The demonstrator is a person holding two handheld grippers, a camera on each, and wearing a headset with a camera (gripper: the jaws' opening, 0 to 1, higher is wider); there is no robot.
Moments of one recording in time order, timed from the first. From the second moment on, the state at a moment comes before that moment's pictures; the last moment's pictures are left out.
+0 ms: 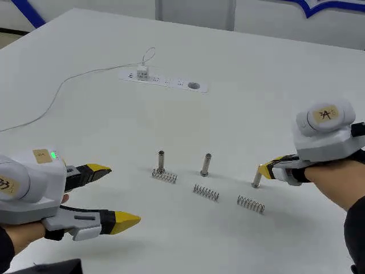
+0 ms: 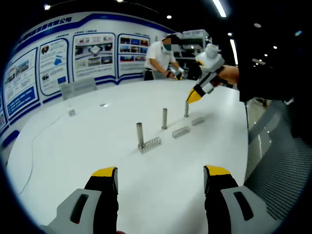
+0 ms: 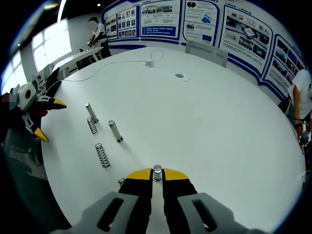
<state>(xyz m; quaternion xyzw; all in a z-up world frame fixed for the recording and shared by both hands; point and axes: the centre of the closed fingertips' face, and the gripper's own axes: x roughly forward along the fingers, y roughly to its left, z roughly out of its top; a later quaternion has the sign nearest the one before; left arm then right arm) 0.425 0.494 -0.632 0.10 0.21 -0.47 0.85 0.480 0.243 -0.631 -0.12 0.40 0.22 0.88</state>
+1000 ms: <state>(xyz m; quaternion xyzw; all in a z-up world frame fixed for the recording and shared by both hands) 0.425 0.494 -0.630 0.10 0.21 -0.47 0.85 0.471 0.239 -0.625 -0.15 0.38 0.22 0.88</state>
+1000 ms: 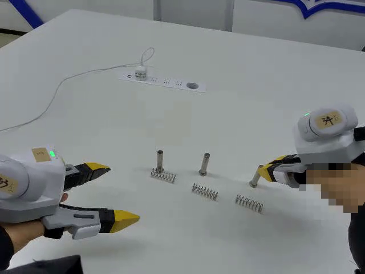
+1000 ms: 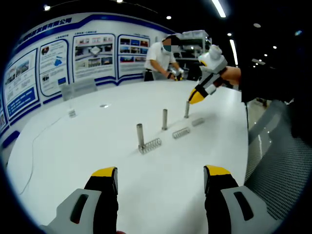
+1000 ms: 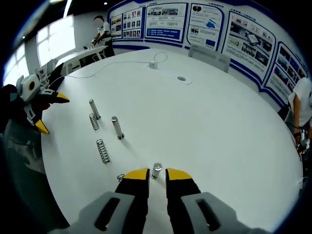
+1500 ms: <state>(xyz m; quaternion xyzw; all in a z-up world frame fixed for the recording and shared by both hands) 0.425 0.494 -0.630 0.10 0.21 -0.47 0.85 0.445 0.249 -0.631 -0.16 0.39 0.26 0.87</state>
